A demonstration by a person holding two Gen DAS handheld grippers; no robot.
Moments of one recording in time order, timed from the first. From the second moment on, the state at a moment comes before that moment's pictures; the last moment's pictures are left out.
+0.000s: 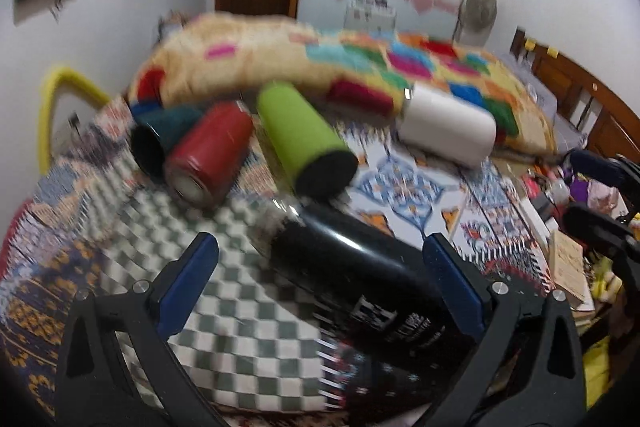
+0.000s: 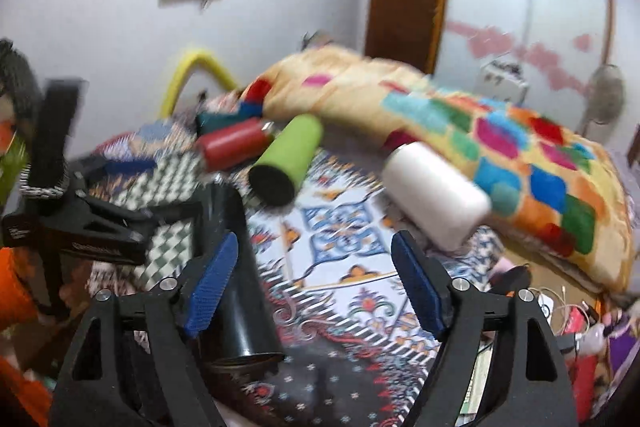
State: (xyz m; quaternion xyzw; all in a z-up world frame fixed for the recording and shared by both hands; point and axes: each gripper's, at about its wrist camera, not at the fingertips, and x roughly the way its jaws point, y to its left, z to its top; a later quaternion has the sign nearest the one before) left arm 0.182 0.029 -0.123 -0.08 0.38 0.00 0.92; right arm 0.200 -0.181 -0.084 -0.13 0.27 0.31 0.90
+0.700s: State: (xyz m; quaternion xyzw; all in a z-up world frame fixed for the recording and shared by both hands) left arm 0.237 0.004 -0.155 -0.15 0.52 -0.01 0.84; right arm 0.187 -0.237 -0.123 0.01 0.23 0.31 0.92
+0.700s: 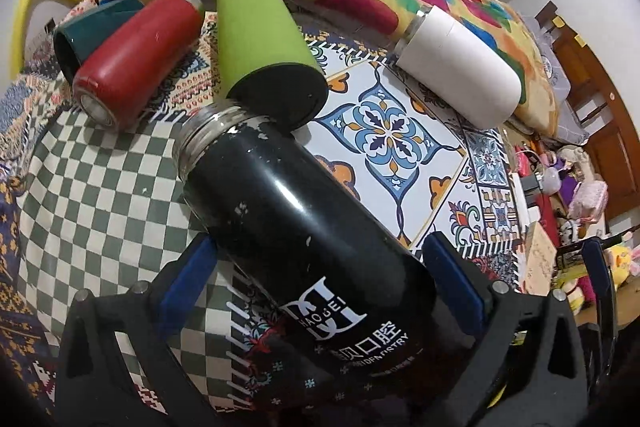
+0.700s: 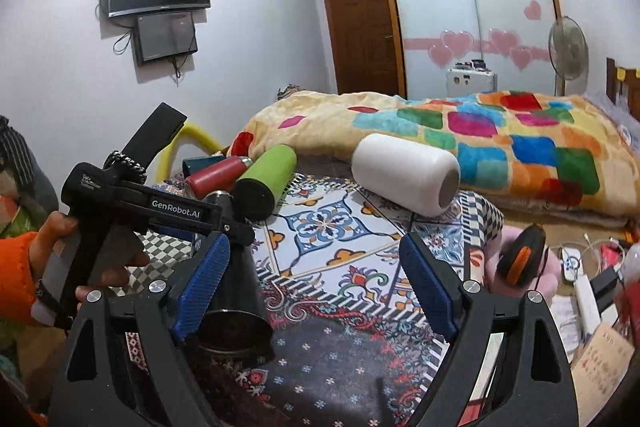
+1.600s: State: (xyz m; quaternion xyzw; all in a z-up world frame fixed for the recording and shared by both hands) left arm 0.252 -0.008 -0.152 0.04 0.58 -0.09 0.81; right arm 0.177 -0.233 -0.121 -0.02 0.23 0.29 0.93
